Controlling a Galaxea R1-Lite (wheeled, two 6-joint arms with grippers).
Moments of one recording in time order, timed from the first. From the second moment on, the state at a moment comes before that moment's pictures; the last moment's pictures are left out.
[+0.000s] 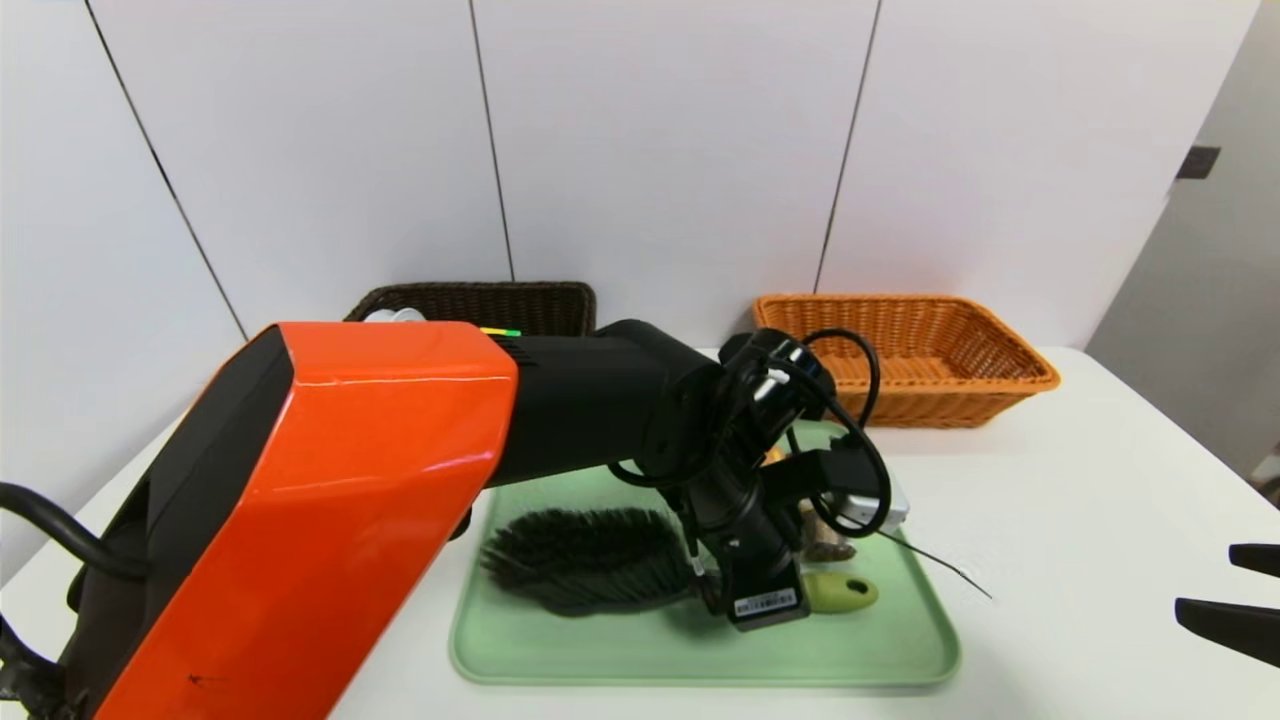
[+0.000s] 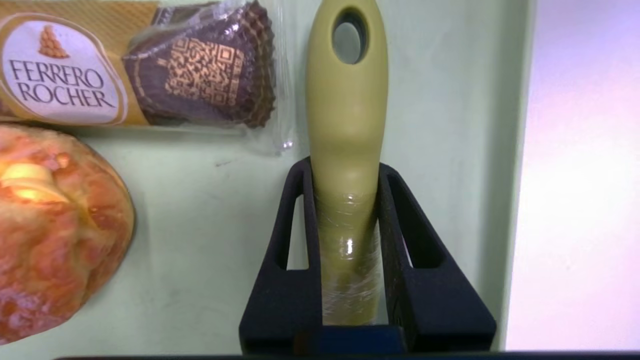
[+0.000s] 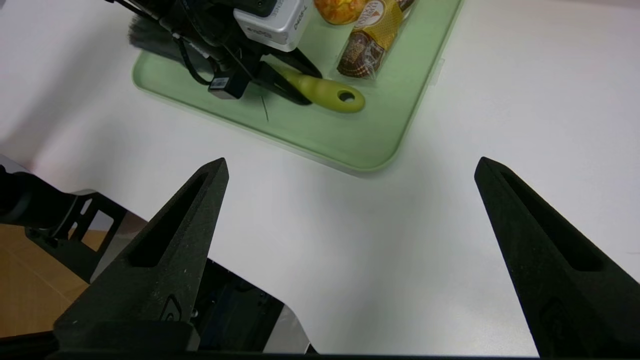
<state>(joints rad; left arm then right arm) -0.89 2.32 -1.98 0.69 -0.31 0.64 0.19 0.90 -0.86 0.53 0.36 0.07</state>
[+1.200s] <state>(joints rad) -0.86 2.16 -1.98 0.76 -0.26 0.65 0.19 0.90 -0.86 0.53 0.36 0.07</state>
